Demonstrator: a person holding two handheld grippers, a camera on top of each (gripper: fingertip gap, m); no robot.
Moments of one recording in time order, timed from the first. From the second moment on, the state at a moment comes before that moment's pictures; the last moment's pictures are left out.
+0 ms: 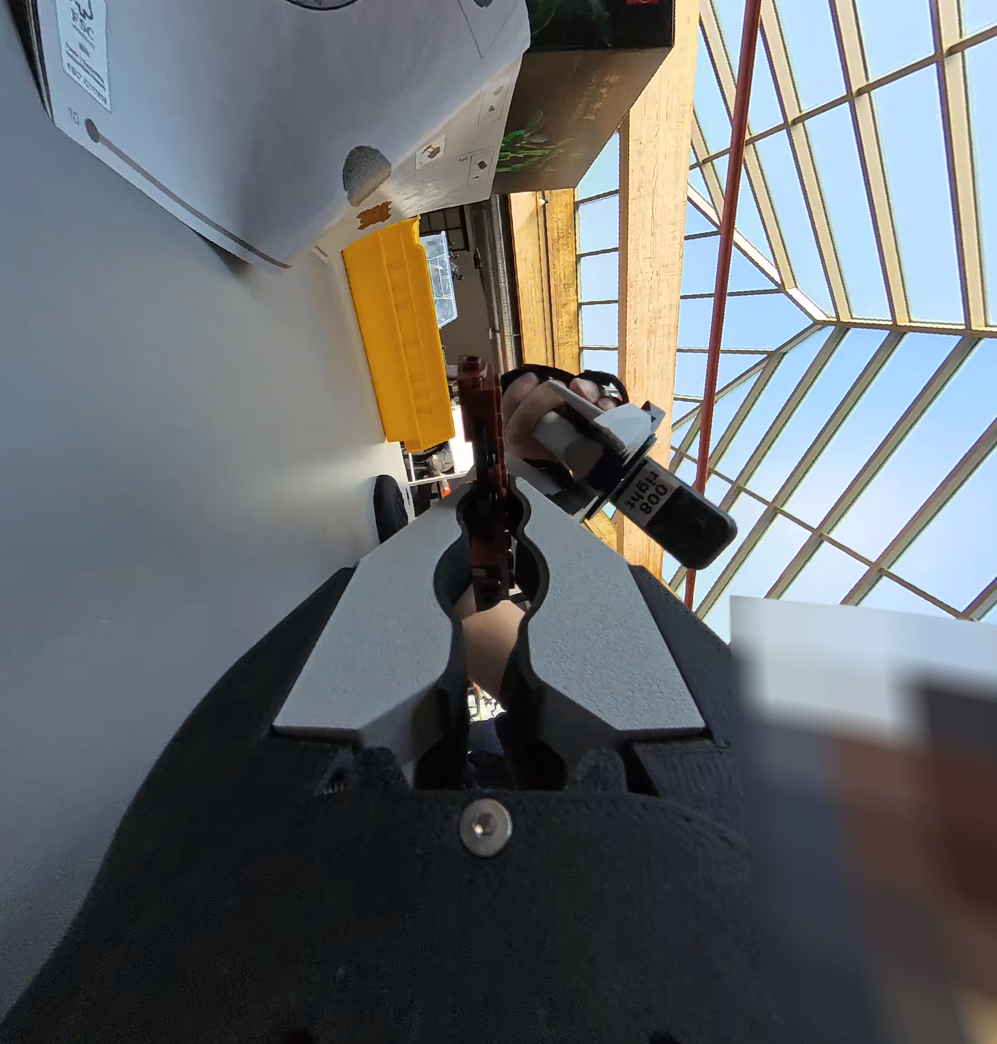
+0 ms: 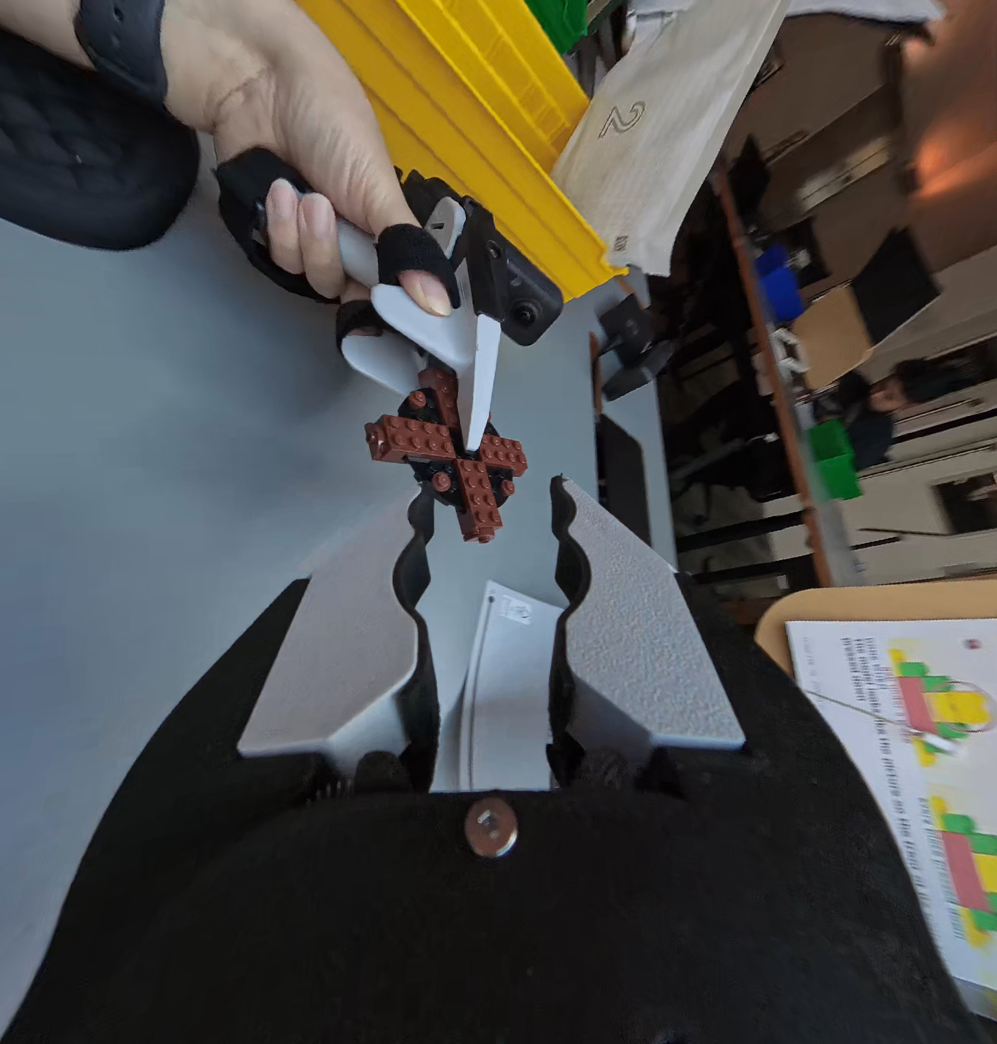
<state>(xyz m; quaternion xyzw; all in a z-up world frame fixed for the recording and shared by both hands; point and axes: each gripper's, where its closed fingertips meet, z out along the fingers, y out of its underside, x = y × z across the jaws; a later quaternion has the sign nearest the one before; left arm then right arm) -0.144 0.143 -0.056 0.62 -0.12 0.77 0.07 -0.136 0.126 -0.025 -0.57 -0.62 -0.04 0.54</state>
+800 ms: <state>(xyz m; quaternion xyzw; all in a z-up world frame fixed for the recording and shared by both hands) -0.138 0.142 -0.051 0.59 -0.07 0.80 0.11 -0.146 0.140 -0.049 -0.41 -0.62 -0.31 0.59</state>
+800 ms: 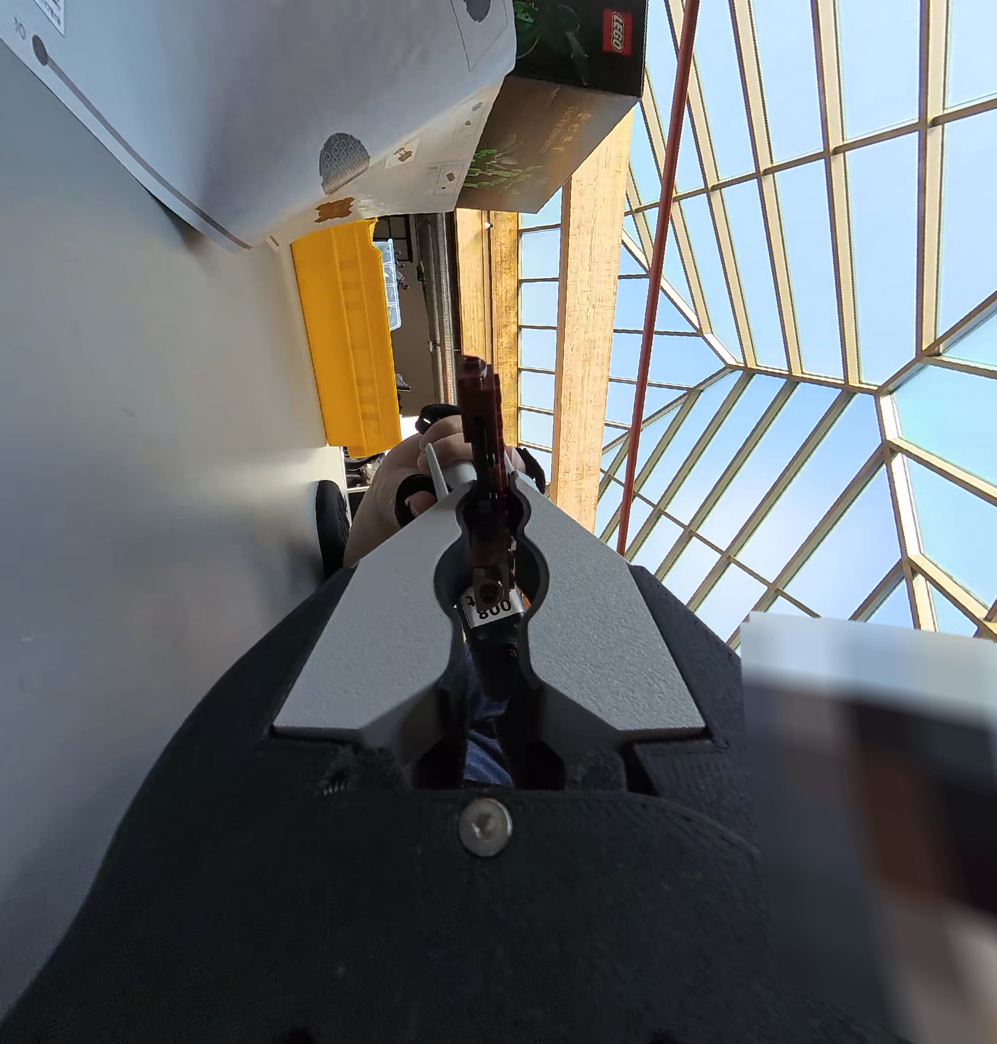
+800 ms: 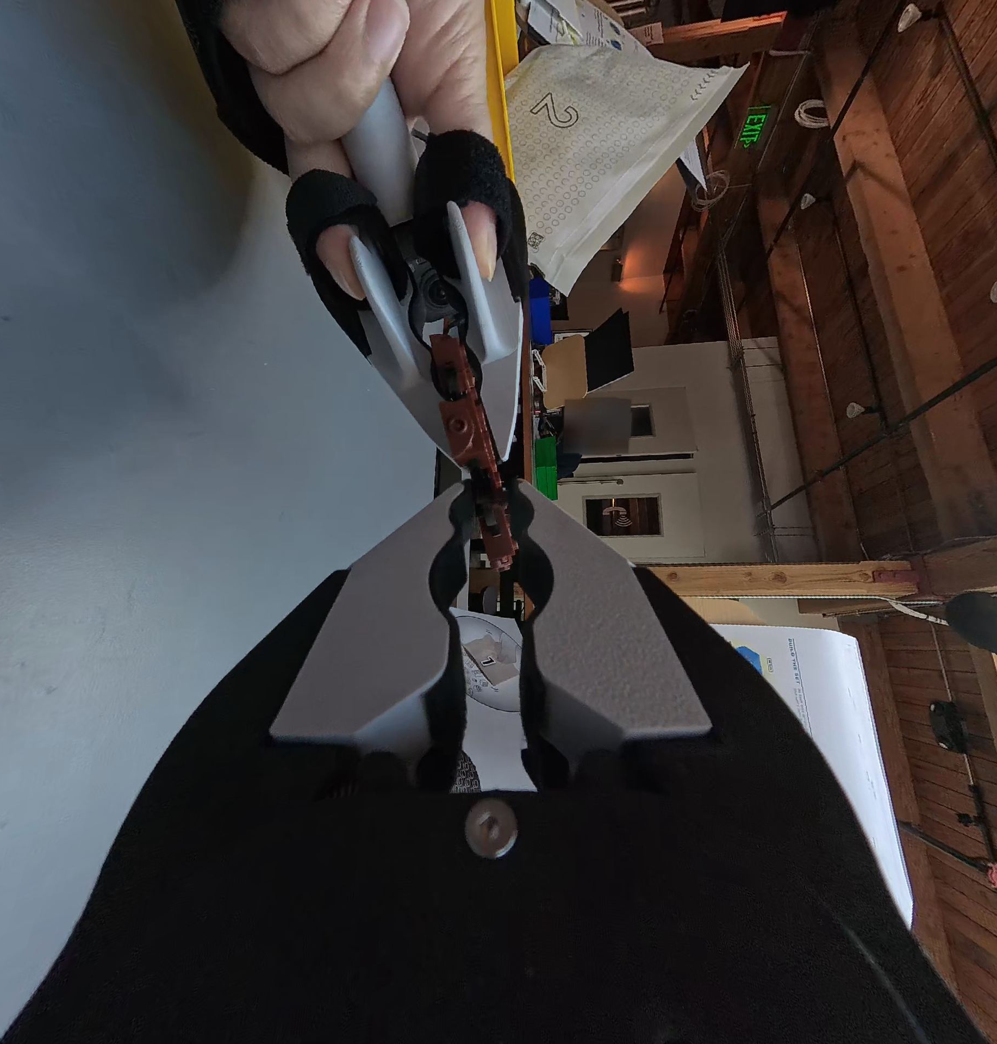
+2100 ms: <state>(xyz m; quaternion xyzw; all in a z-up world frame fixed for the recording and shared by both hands) -0.139 0.132 -0.011 0.53 -0.09 0.84 0.09 -0.121 0.124 0.001 -0.48 -0.59 -0.24 0.60</state>
